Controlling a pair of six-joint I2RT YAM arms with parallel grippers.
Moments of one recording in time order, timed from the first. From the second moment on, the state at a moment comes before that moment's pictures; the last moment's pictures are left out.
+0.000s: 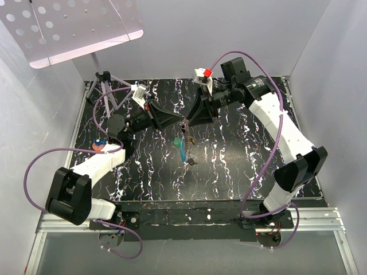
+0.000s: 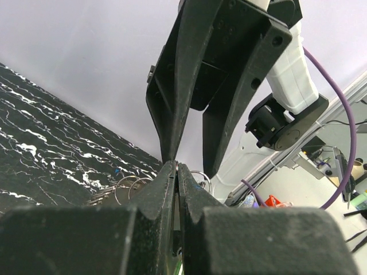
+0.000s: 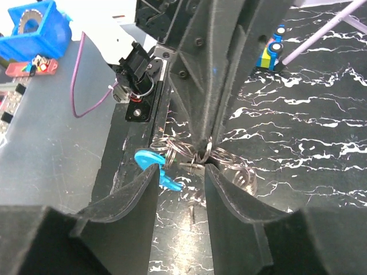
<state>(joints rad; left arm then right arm) -0.39 1.33 0.76 1.10 0.86 -1.08 0.52 1.68 1.91 -1.01 -1.20 -0.49</state>
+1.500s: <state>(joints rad) -0.39 1.30 0.77 1.02 0.84 -1.03 0.61 1.68 1.91 -1.15 -1.14 -0.74</state>
